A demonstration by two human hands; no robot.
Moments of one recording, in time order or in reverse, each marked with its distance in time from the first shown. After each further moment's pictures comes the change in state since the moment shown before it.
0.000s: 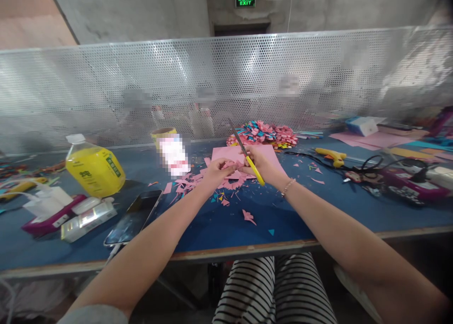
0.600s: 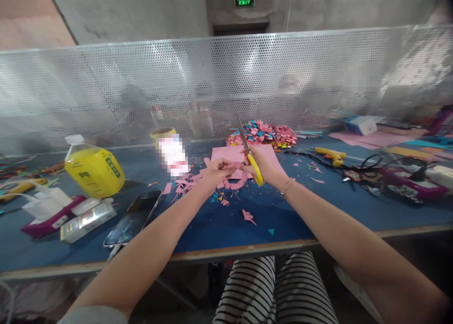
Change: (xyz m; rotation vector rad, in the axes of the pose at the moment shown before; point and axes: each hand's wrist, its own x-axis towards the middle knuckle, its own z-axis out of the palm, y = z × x) left_hand 0.000 0.000 0.002 -0.134 0.018 -0.019; right_hand 0.000 0.003 0.002 0.078 0.000 0.090
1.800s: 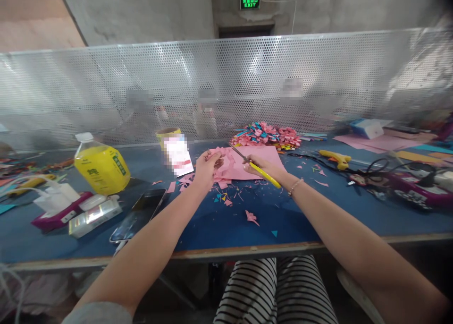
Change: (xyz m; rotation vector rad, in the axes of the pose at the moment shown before) left_hand 0.006 0.014 -0.015 -0.338 0.363 0.046; right_hand -0.002 -0.006 -0.011 -0.411 -0.151 0.059
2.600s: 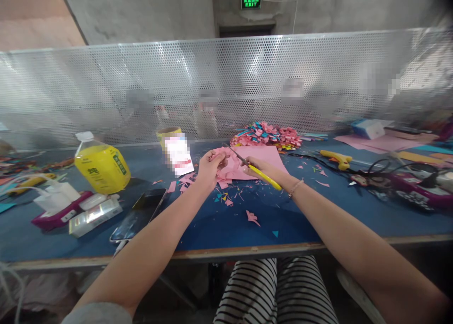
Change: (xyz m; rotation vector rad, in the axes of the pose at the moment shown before) left_hand -0.006 0.000 0.005 0.009 -0.069 0.017; right_hand 0.001 0.001 0.003 -0.049 -0.063 -0.051
